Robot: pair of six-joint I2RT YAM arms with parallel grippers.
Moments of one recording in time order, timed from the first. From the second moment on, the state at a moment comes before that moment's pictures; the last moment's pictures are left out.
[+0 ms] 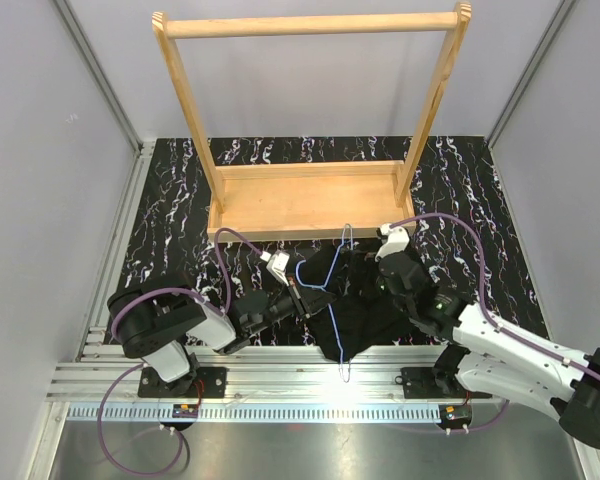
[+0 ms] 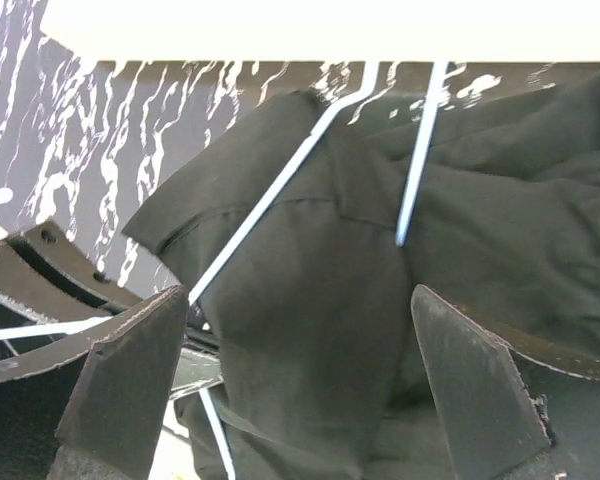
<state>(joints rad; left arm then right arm) -1.03 1.63 0.25 1.33 -0.01 -0.99 0.86 0.88 0.58 -0.20 0.30 0.62</state>
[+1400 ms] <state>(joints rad) -1.03 1.58 0.13 1.35 -0.20 -1.08 0.86 0.77 0.60 -0.32 0.21 0.64</state>
